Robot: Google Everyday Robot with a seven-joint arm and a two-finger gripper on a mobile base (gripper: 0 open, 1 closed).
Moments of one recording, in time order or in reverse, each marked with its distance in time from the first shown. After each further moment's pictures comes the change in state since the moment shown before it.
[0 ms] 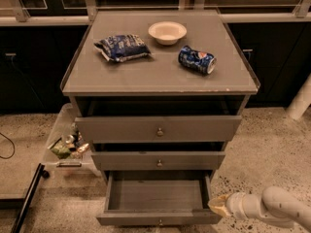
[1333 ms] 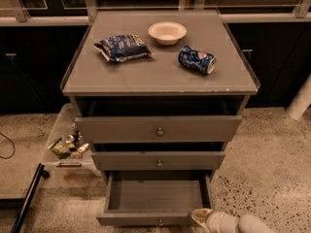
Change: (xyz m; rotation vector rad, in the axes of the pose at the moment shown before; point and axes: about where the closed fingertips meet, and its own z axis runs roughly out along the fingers) arm 0.047 0.020 0.108 0.149 -0.089 -0.244
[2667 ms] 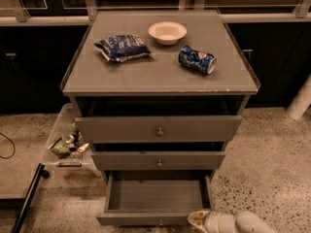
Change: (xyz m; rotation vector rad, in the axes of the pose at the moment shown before) arm 0.010 0.017 0.018 -0.124 -0.043 -0.047
